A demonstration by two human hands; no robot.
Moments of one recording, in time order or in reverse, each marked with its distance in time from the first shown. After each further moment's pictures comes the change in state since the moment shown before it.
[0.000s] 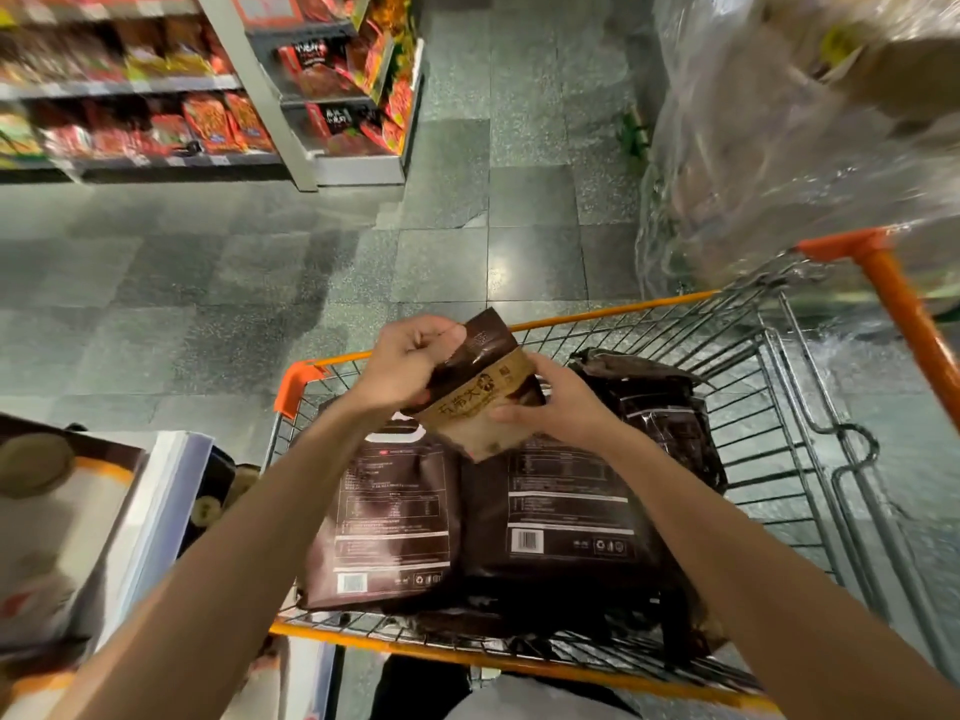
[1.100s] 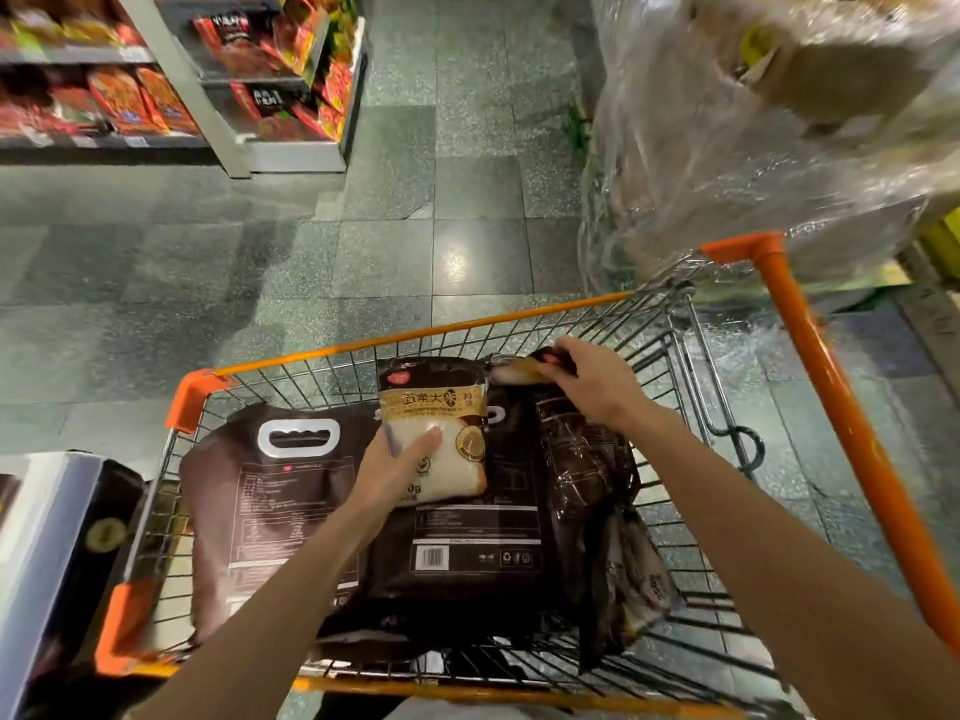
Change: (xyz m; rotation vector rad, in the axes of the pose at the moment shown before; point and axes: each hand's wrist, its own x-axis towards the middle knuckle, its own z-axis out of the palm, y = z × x) left_hand -0.029 -0.086 0.110 -0.230 0.124 -0.408; right_hand -0.005 0.060 -0.124 -0.639 0.216 0.066
